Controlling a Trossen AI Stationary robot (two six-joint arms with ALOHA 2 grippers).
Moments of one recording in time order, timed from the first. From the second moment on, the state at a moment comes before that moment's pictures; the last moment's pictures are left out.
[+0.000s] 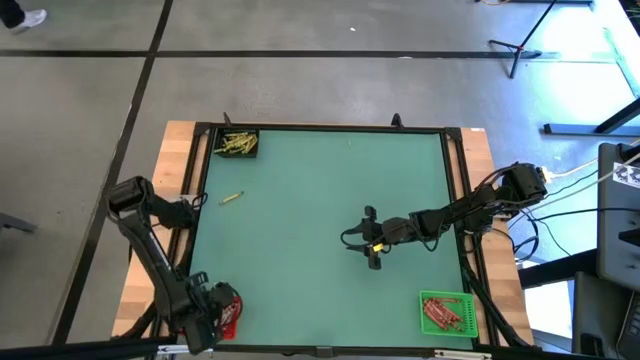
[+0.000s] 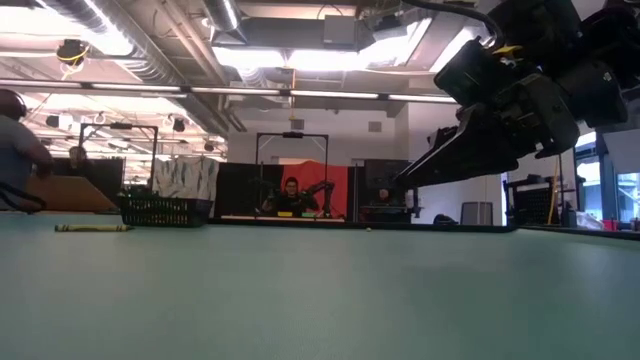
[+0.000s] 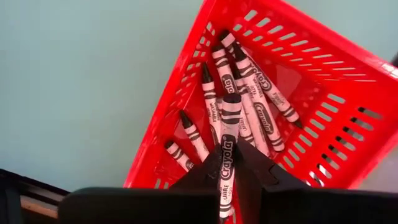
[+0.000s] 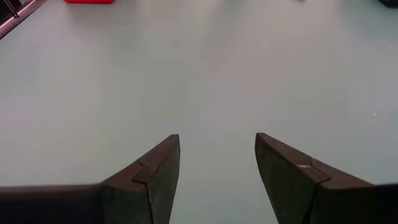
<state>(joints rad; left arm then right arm) -1.05 1.71 1.17 -0.95 0.00 -1.54 0.26 1.59 0.48 0.63 0.16 0.10</state>
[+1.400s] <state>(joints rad) -0.56 1.37 1.24 -1.05 -0.57 -0.74 0.26 1.59 0.48 0.63 0.16 0.10</state>
